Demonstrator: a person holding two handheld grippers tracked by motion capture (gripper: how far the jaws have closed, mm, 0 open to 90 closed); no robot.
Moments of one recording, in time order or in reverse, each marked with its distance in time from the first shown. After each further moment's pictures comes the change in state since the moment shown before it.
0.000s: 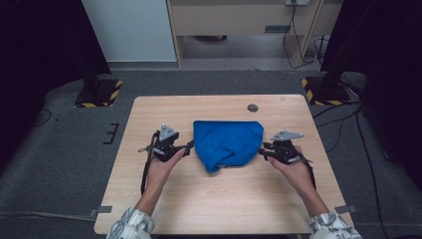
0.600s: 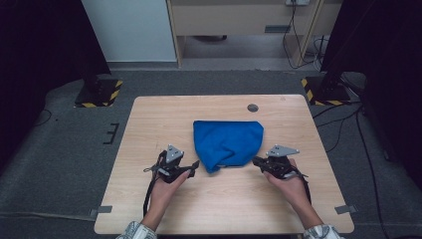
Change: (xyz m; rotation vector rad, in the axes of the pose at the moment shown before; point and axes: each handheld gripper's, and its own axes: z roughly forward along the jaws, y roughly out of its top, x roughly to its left) left arm -0.035 -0.040 -0.007 0.048 -0.050 0.017; right arm 0.034 -0.027 -0.002 -0.053 0.089 -0.017
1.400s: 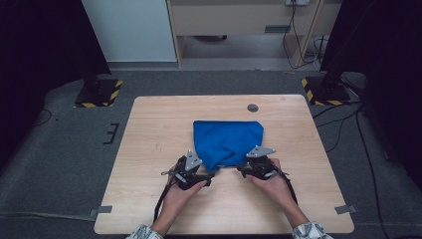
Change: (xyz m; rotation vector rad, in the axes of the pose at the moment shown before) left arm -0.043 -0.003 0.022 0.046 -0.080 0.126; right arm 0.026 0.004 0.047 0.105 -0.028 -0.062
